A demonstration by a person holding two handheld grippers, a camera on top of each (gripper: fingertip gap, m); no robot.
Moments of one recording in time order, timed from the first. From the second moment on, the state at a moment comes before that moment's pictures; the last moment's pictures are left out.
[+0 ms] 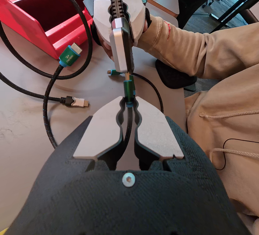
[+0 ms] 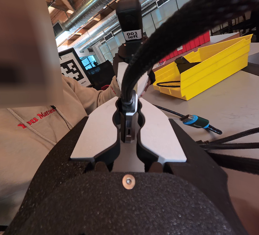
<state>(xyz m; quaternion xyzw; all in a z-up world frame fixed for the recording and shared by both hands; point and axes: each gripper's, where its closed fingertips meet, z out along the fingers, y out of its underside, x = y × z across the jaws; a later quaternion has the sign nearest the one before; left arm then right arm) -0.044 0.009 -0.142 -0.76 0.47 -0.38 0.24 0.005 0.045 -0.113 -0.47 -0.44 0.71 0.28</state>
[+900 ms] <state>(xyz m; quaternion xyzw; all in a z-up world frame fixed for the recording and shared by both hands) -0.053 0.007 -0.154 -0.75 0.48 -0.41 0.22 -0.010 0.036 -0.134 -0.51 -0.49 0.66 0.26</state>
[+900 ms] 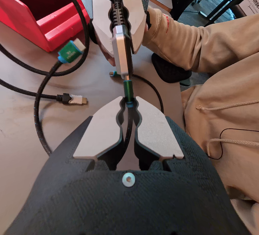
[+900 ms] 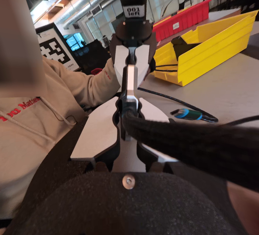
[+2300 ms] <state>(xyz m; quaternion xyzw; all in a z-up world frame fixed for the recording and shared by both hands) -0.088 0.031 -0.069 -0.71 0.39 -0.37 0.46 -0.009 0.042 -0.085 -0.64 -0.55 0.47 0.26</state>
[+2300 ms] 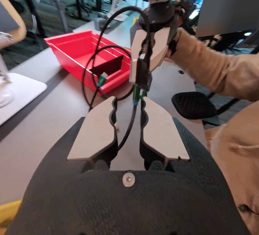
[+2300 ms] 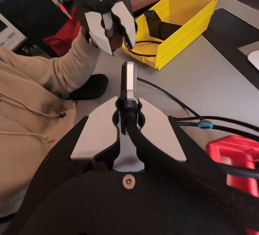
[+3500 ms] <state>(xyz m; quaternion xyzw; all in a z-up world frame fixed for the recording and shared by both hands) -0.124 -0.024 -0.186 -0.75 0.28 -0.30 0.52 0.102 0.272 -0.053 -0.71 -0.64 -0.03 0.30</state>
